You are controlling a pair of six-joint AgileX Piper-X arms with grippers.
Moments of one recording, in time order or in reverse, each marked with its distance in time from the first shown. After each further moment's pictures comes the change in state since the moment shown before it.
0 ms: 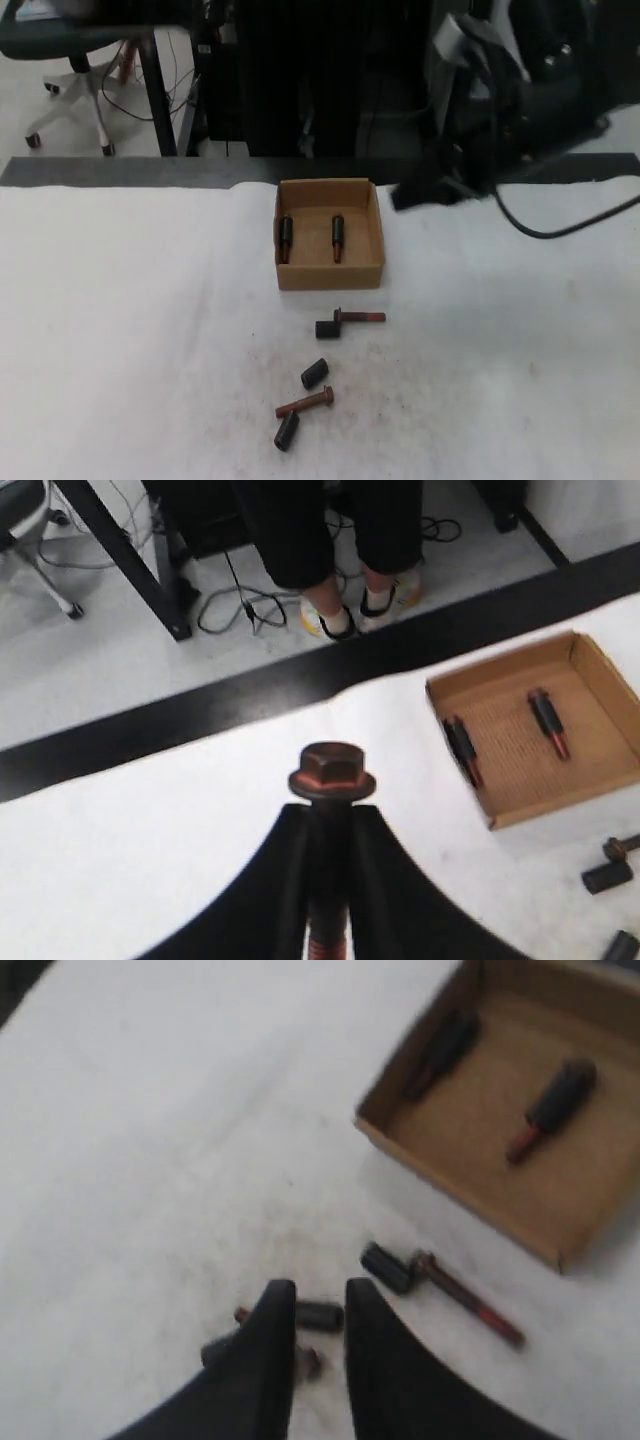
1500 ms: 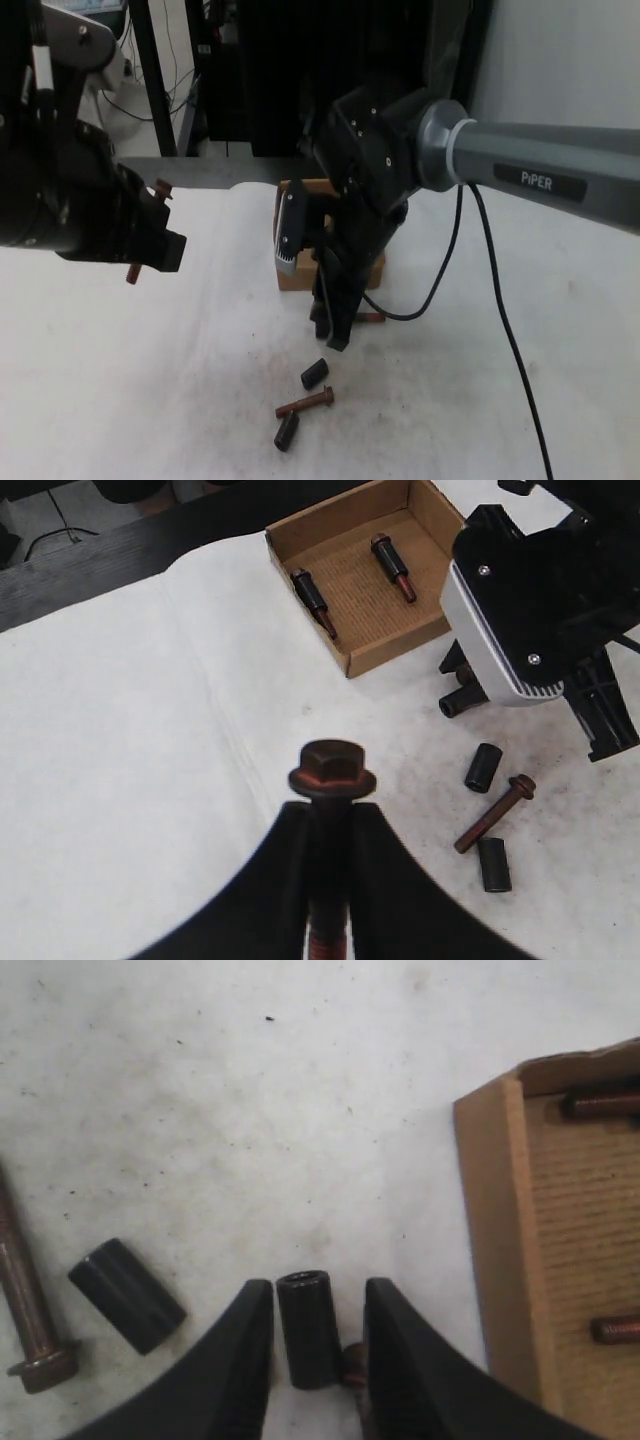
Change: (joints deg) left arm 0.5 -14.1 23.6 -6.8 11.1 3.3; right arm 14.9 28.0 -15.7 4.8 22.2 -43.6
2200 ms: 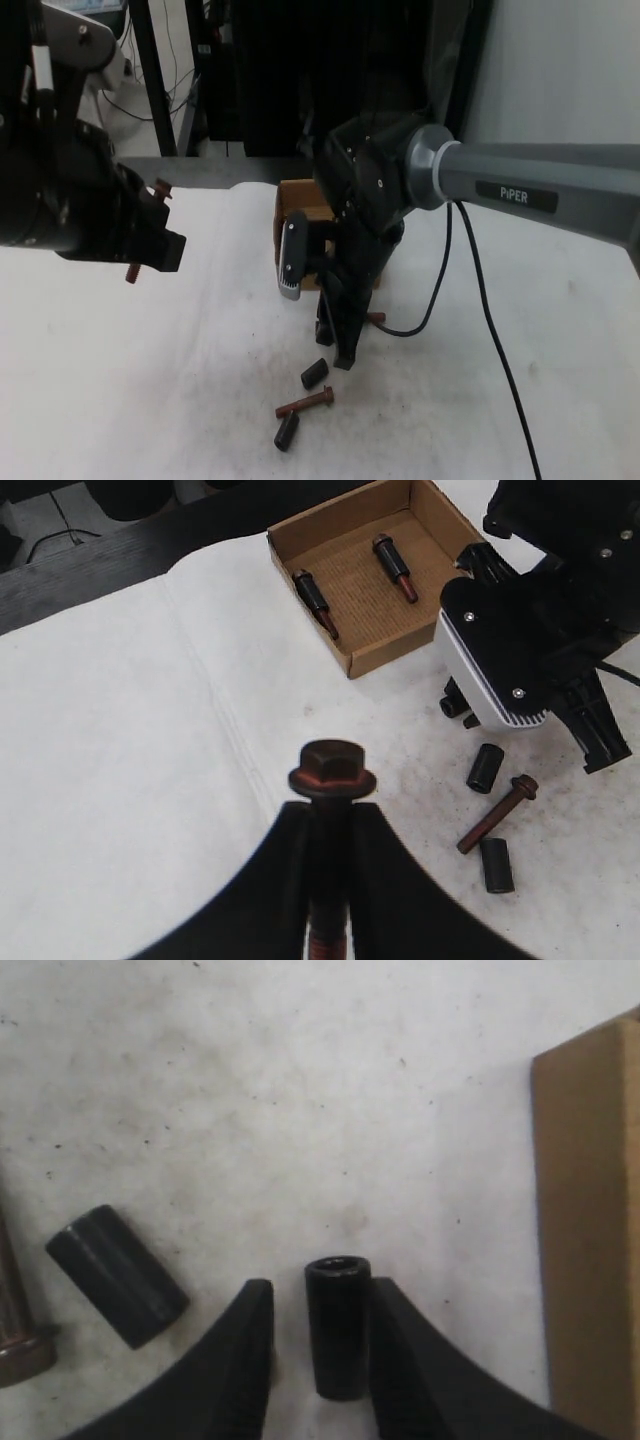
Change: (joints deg) left arm 0.0 0.0 0.0 -0.1 -0.1 0.2; right arm -0.6 3.7 -0.2 0.9 0.2 -3.1
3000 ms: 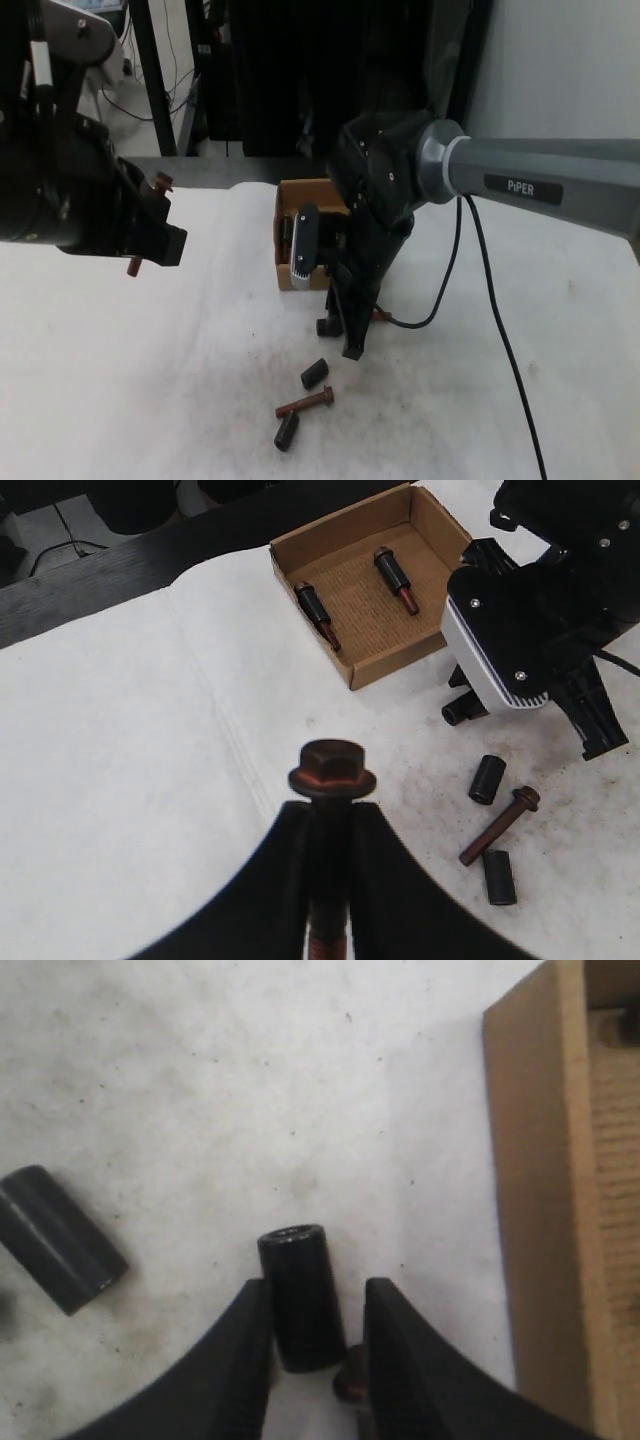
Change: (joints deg) left arm 0.0 0.0 0.0 -1.0 0.0 0.1; right arm -2.1 0.6 -0.1 -0.9 -0.6 -0.9
